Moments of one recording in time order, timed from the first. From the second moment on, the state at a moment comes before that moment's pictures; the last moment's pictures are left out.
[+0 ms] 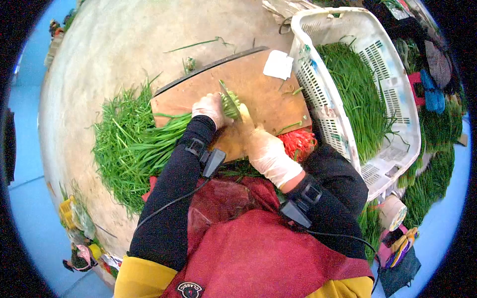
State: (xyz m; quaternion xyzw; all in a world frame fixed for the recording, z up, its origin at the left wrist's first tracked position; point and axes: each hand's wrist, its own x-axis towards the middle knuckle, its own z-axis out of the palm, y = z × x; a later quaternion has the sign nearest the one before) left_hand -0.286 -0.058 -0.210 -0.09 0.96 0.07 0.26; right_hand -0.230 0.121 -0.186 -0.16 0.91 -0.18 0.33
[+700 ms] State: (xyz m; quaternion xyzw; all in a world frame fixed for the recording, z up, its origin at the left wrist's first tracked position) left_hand -0.268 -0.085 -0.205 -0.04 0.98 0.10 0.17; right_hand -0.213 0.141 -0.231 -0.14 0.90 -0.26 0.32
